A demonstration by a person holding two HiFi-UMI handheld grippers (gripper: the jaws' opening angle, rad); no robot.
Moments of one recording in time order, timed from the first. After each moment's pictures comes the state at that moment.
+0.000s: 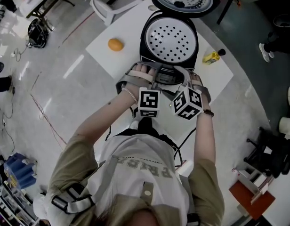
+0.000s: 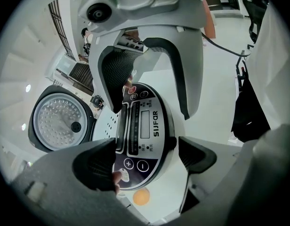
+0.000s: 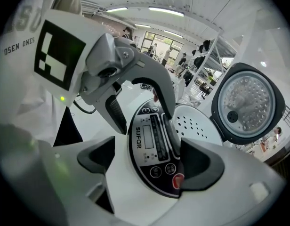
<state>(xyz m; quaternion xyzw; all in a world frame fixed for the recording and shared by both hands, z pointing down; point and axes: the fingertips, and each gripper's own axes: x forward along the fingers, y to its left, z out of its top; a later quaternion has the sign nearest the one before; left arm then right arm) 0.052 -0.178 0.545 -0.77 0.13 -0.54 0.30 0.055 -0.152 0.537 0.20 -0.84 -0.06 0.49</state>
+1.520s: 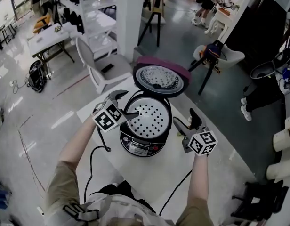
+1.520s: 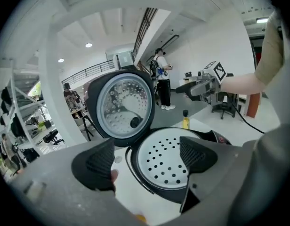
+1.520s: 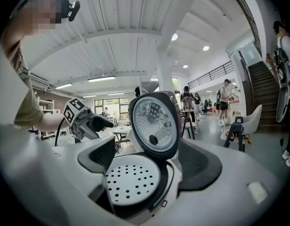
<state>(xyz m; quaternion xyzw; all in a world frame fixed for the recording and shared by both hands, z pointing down) 0.014 -0.360 0.409 -0.91 0.29 -0.29 0.04 0.219 -0.329 0.377 0.45 -0.89 0.07 0.05</state>
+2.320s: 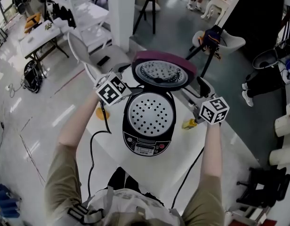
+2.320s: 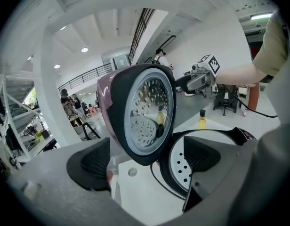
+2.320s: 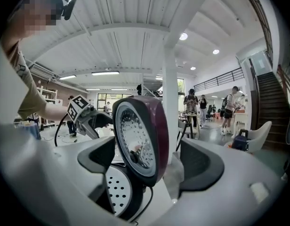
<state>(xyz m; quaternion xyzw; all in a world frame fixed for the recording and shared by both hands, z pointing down) 0.015 -0.468 0.387 -0.92 0.28 -0.28 0.07 0.217 -0.436 0.342 0.43 -0.90 0.03 0.09</state>
